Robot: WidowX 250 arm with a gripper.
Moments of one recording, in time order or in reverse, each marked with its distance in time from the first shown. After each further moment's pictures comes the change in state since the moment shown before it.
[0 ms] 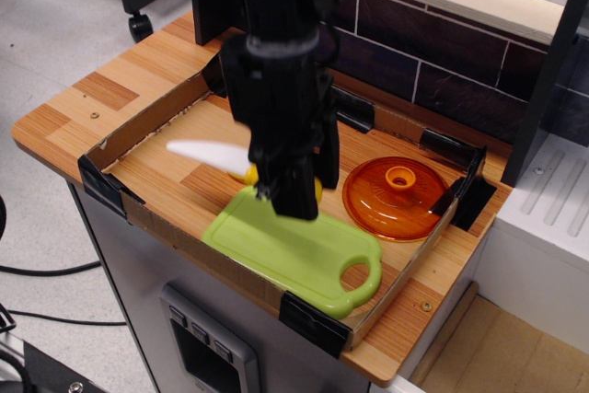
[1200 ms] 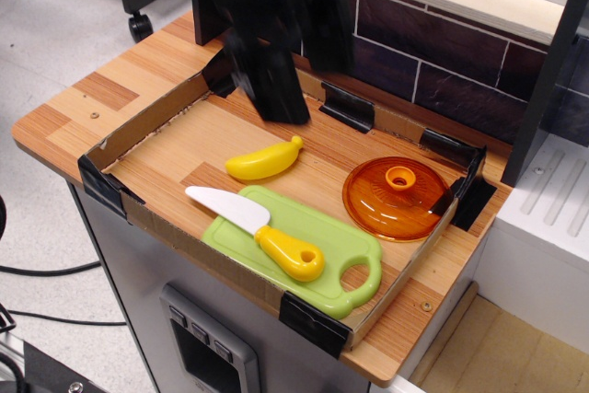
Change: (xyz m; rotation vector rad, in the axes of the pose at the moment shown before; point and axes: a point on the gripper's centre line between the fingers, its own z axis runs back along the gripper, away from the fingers) arm 0.003 -0.010 0.088 -0.156 0.075 -0.069
